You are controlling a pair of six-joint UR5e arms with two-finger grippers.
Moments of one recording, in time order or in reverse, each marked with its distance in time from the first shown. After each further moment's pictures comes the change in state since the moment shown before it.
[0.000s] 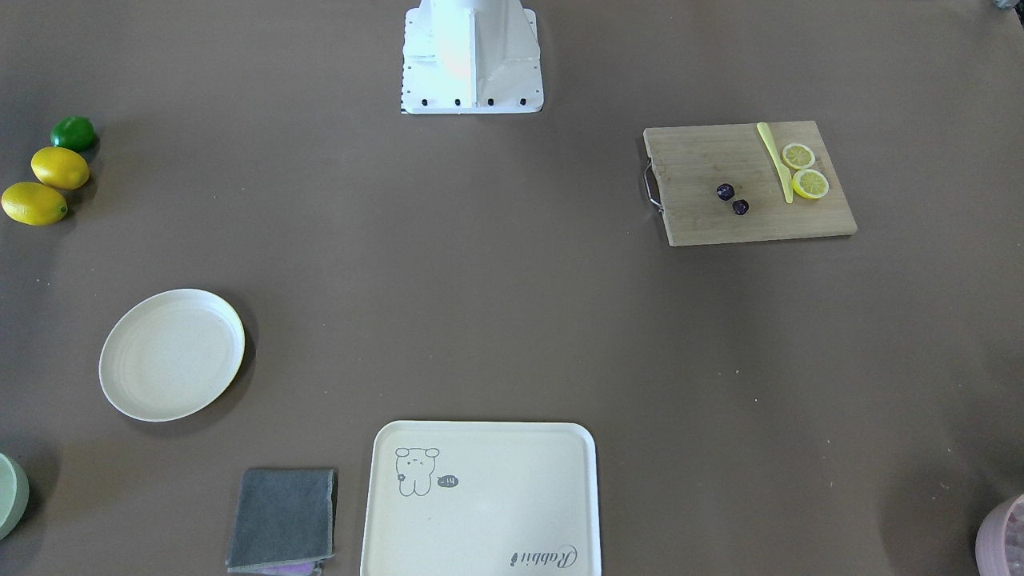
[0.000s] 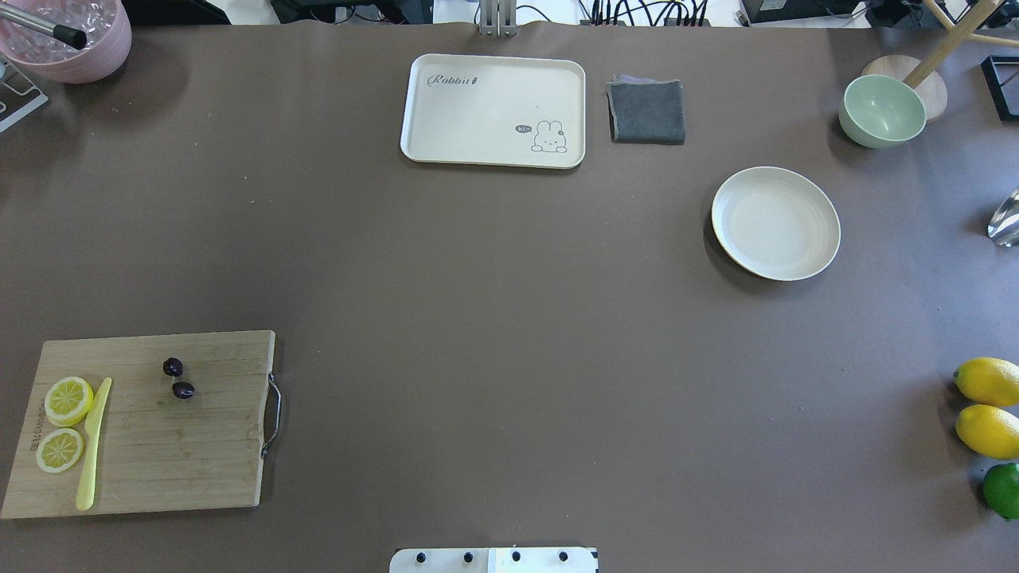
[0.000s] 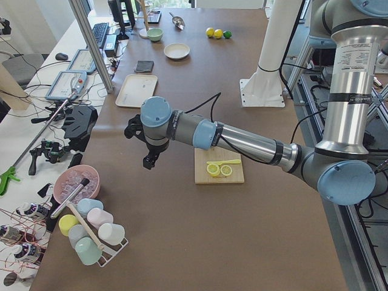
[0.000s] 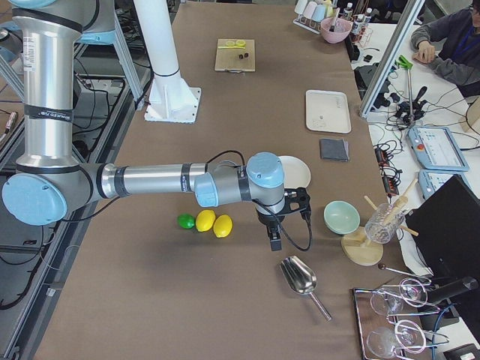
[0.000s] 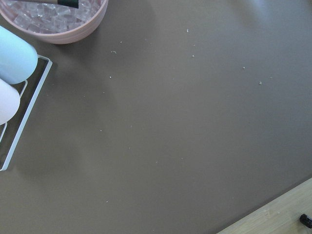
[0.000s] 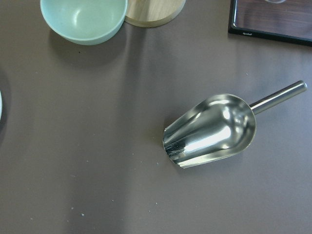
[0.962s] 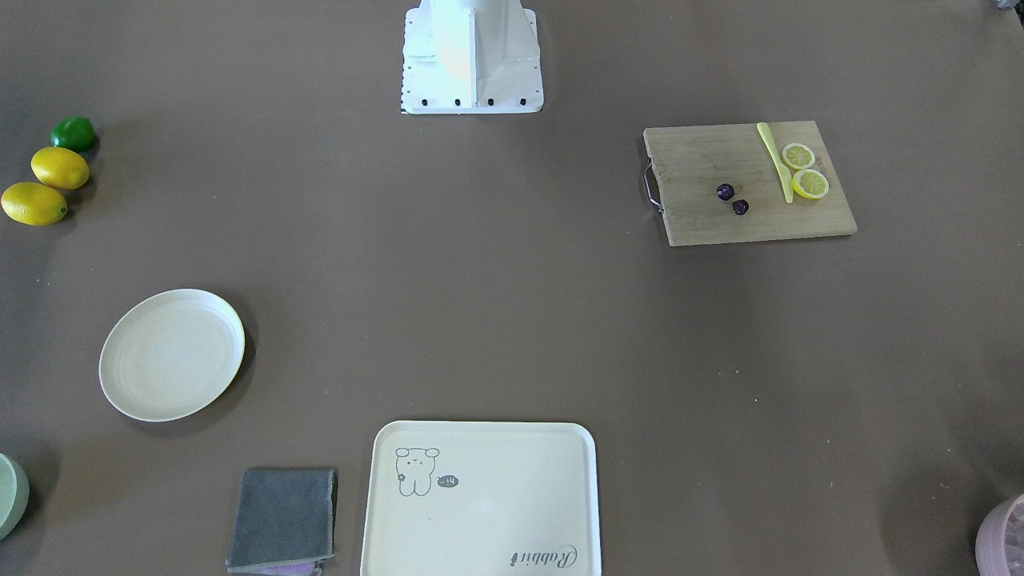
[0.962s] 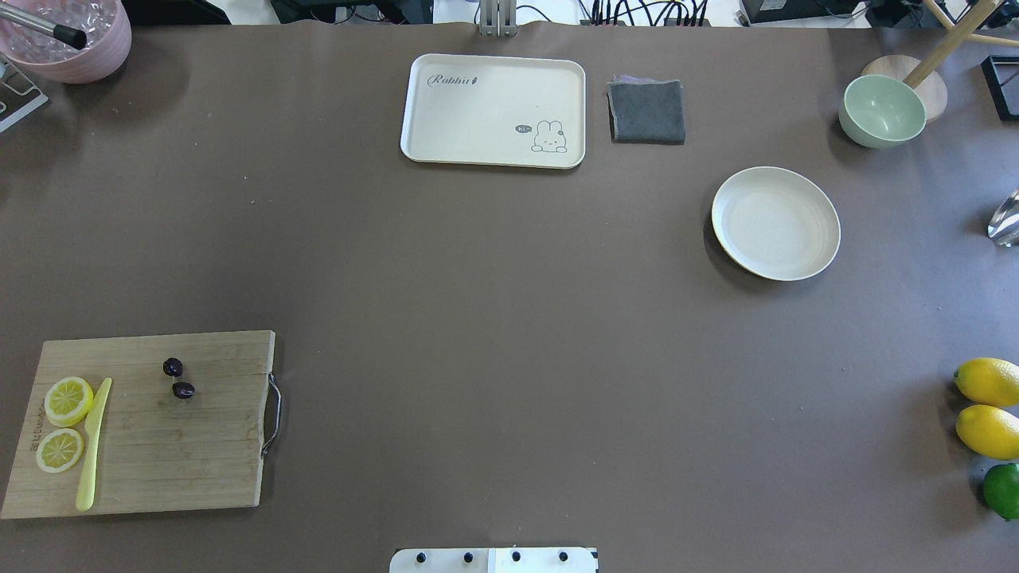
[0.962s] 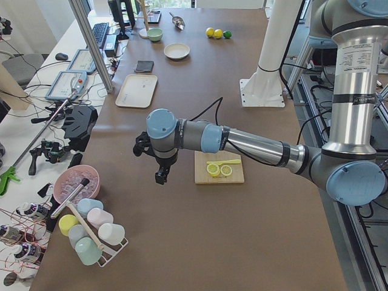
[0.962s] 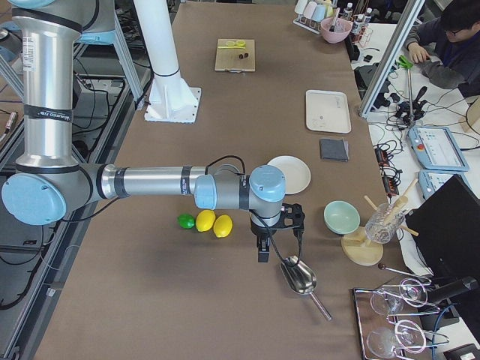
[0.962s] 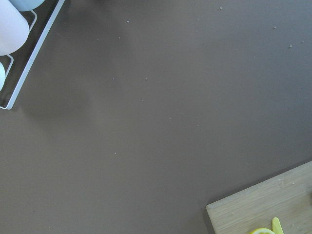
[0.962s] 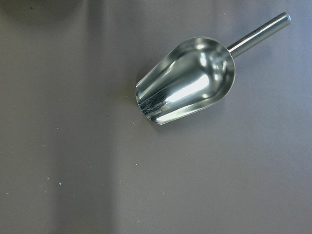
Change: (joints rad) left arm 0.020 0.039 -0.012 0.163 0.093 -0.001; right arm 0.024 -0.006 -0.044 -0.129 -0.004 -0.061
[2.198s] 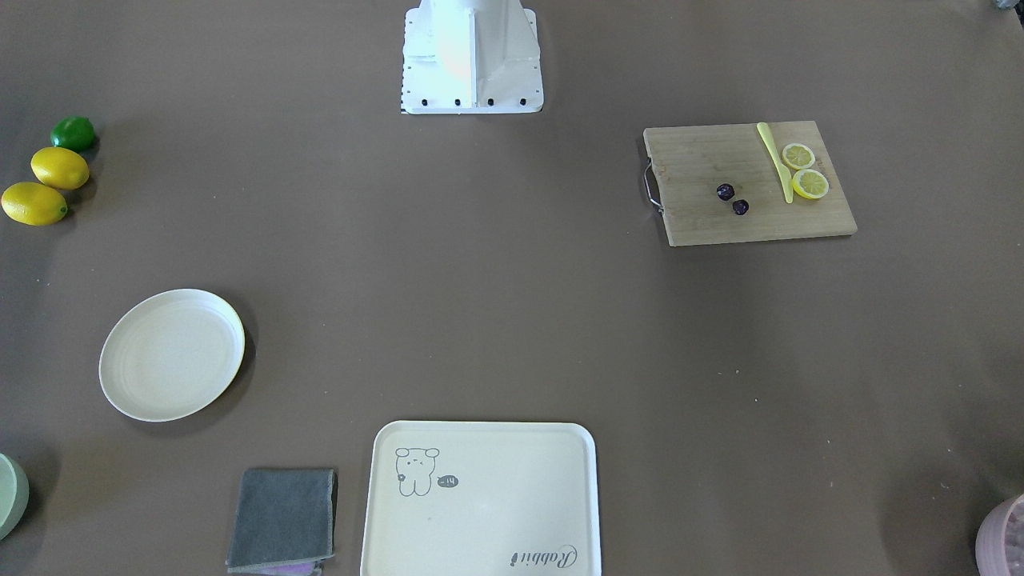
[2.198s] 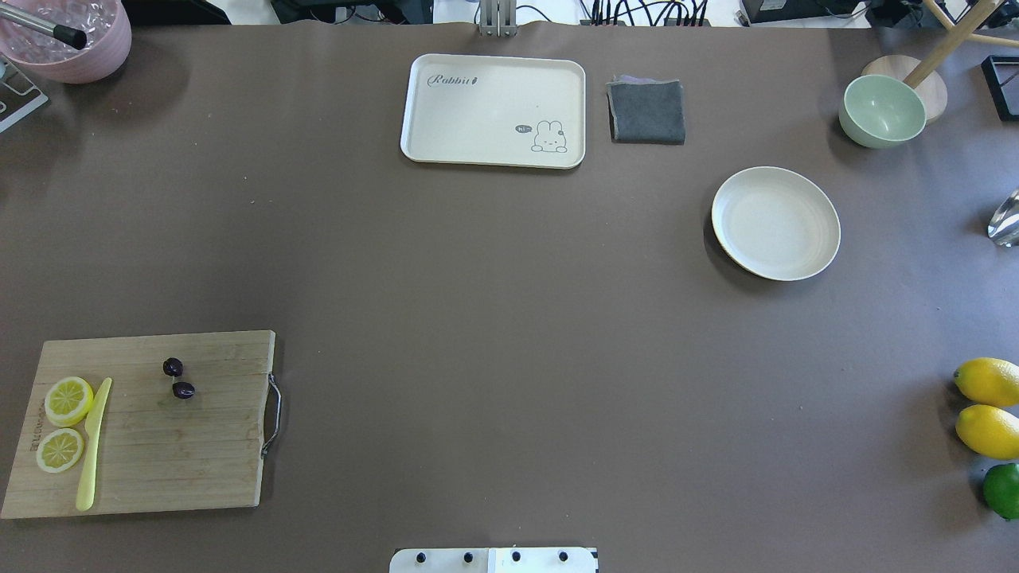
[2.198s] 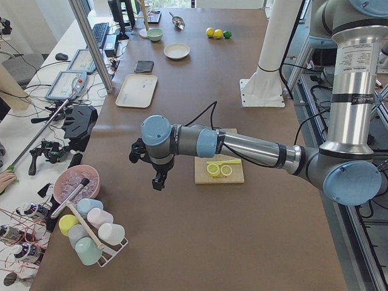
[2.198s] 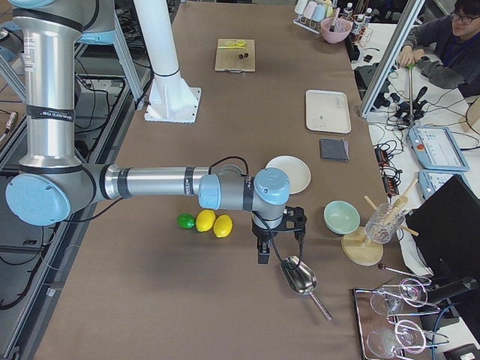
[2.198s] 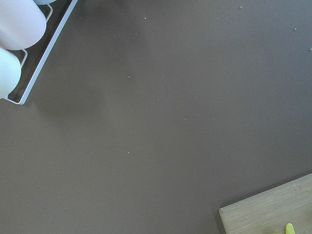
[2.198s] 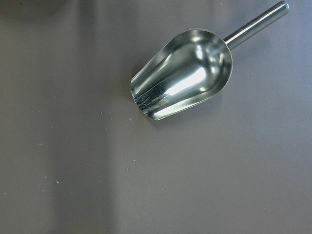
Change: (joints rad) left arm -0.012 -0.018 0.051 -0.001 0.007 0.006; right arm 0.000 0.021 -0.019 -0.076 0.000 -0.002
